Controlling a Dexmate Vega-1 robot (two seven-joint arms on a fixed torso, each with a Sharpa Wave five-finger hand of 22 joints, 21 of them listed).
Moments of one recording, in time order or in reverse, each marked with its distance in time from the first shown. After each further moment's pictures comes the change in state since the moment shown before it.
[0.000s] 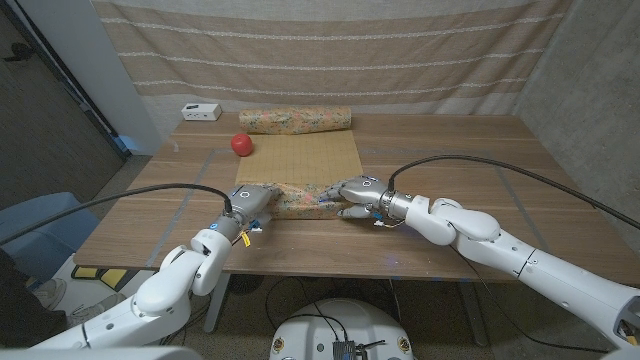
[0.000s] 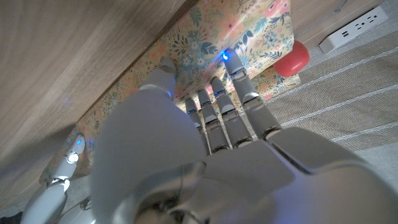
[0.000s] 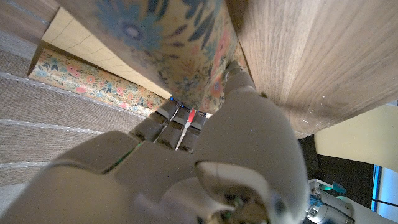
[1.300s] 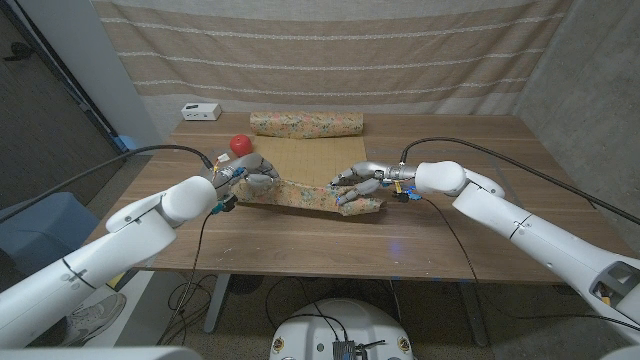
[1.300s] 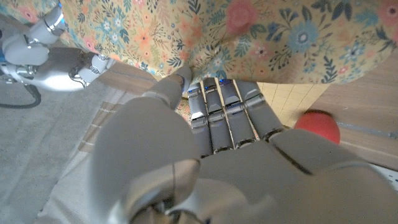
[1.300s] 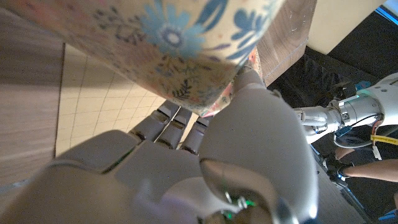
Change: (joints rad) left arm -0.167 -0.002 -0.223 0.043 -0.996 -0.145 -0.205; left_hand -0.192 0.007 0.298 0.002 0.204 0.294 0.148 0.280 0.150 0.218 0.156 -0.042 -0.017 0.207 0.115 -0.014 -0.007 0.175 0.037 0.078 -0.009; right arm 0.148 0.065 0.066 0.115 0.910 -0.236 0.561; right_hand -0.061 -0.007 0.078 0.072 -0.106 0.240 0.003 -0.001 0.042 0.220 -0.080 0.050 0.000 0.075 -0.025 0.193 0.124 0.051 -0.049 0.203 0.004
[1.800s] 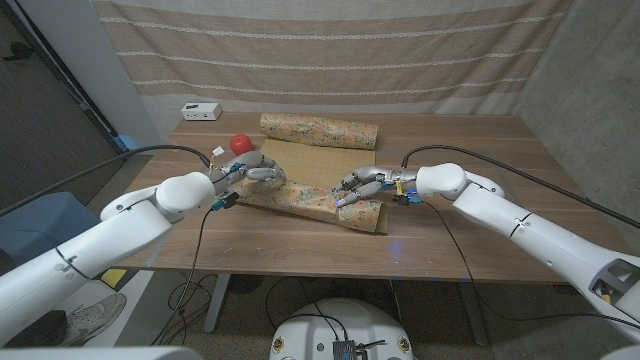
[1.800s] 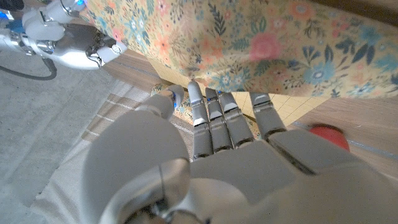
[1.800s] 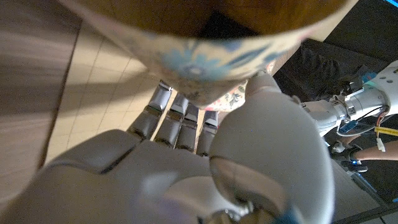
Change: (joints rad) left arm -0.028 0.075 0.048 -0.023 -0.127 -0.014 0.067; left_hand -0.170 -0.030 -0.038 0.018 -0.012 -0.424 -0.108 -0.176 0.188 -0.340 -0.089 -0.042 0.045 -0.315 -0.085 -0.039 0.023 -0.425 0.071 -0.153 0.014; right arm -0.020 -0.026 -0.006 -0.022 0.008 0.063 -0.132; right_hand -0.139 -0.096 0.048 0.045 0.003 -0.313 0.134 -0.096 -0.021 -0.298 0.243 -0.148 0.038 -0.046 0.085 -0.269 0.048 -0.198 0.181 0.291 0.002
